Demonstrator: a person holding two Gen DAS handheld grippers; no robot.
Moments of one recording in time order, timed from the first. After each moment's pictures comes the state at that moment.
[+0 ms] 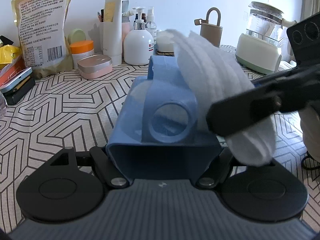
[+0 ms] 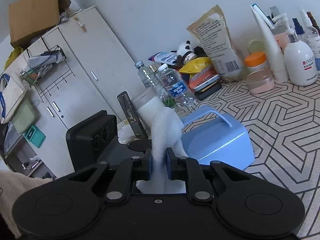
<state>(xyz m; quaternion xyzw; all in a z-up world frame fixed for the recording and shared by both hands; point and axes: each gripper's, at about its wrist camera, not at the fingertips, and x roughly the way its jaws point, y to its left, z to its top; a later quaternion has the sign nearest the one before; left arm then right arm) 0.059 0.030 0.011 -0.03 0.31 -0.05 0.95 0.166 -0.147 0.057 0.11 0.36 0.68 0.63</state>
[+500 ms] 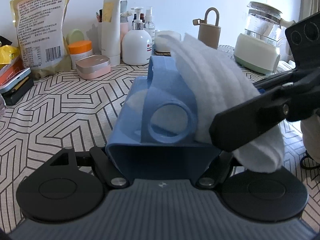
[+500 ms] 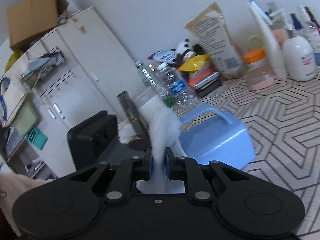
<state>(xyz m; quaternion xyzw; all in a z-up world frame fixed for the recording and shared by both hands) 0.059 0.033 0.011 -0.03 0.31 -0.05 0.95 0.163 -0.143 0.057 0.11 0.37 0.68 0.62</state>
